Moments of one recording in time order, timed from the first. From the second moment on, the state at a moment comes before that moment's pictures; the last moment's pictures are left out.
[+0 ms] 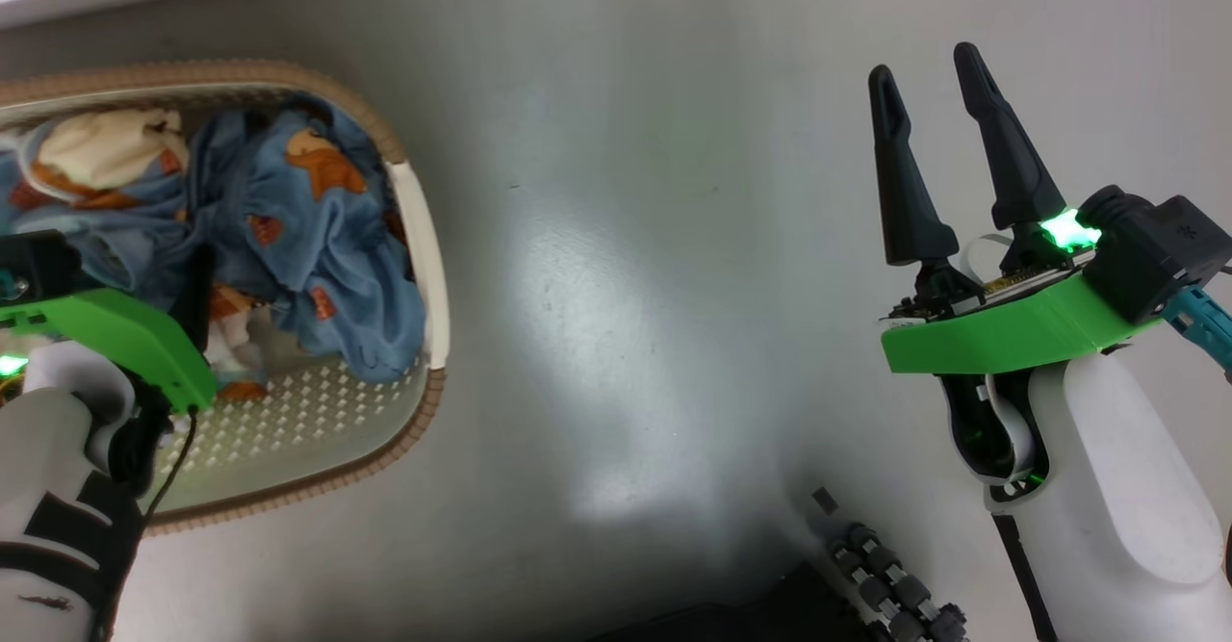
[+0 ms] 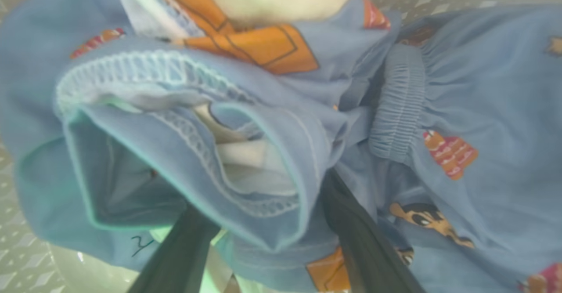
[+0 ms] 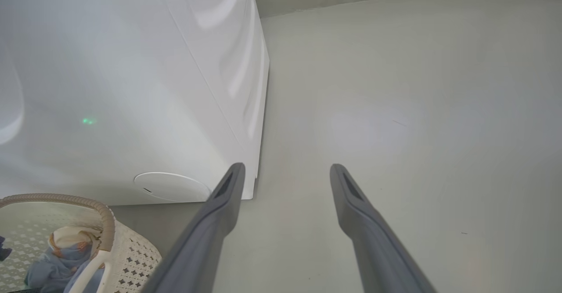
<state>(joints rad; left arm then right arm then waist) -0.94 0.39 -0.66 1.19 -0.94 -0.13 -0.10 -0.49 -0.07 0.17 0.11 0.34 0.12 -0.25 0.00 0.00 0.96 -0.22</state>
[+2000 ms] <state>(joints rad) -0.35 0.34 -0.46 0.51 -0.84 -0.13 -0.25 -0.29 -0.16 0.17 0.27 0.45 0.12 -0.25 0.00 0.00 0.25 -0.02</state>
